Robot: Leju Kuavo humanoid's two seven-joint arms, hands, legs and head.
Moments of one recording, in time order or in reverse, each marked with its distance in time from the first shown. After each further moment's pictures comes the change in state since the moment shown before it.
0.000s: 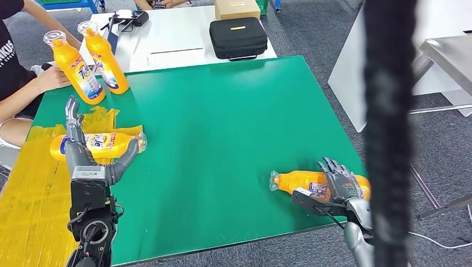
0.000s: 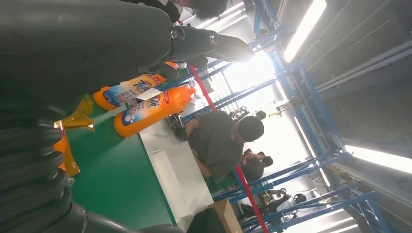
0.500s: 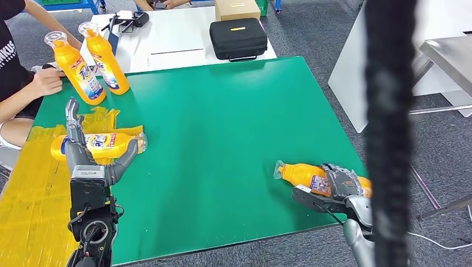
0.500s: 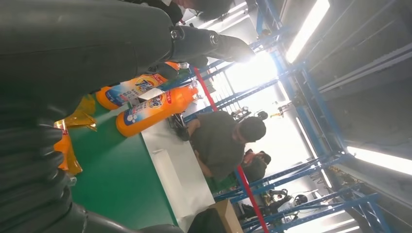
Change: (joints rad) left arm 0.000 0.000 0.004 0.008 0.012 0.003 -0.002; right arm -0.029 -0.007 0.007 0.039 0.005 0.010 0.027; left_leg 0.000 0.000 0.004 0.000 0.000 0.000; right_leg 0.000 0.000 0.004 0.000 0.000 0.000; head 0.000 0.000
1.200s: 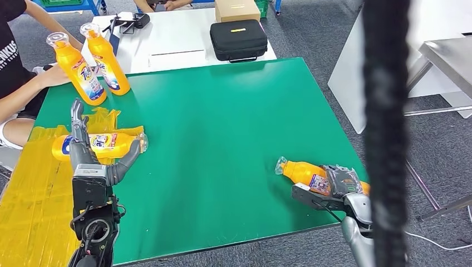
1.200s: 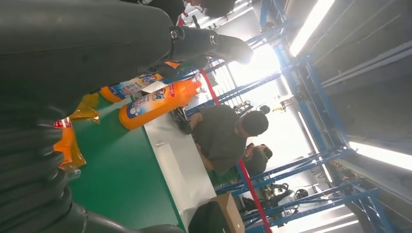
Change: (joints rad) left arm -0.007 0.000 0.001 0.032 0.029 -0.014 -0.010; right arm -0.022 0.001 0.014 0.025 0.042 0.013 0.045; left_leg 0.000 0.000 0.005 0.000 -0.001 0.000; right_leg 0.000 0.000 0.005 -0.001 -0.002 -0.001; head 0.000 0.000
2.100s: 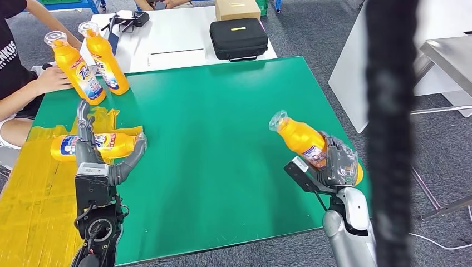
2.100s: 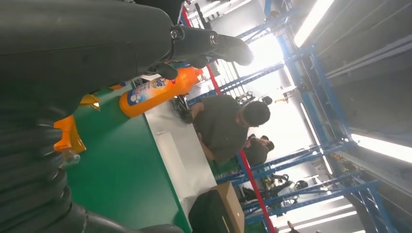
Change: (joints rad) left arm -0.009 -0.008 -0.019 0.016 0.026 -0.014 0.001; right arm -0.030 0.170 -0.032 -0.073 -0.251 -0.597 -0.122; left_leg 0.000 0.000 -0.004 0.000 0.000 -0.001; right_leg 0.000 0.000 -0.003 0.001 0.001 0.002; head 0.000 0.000
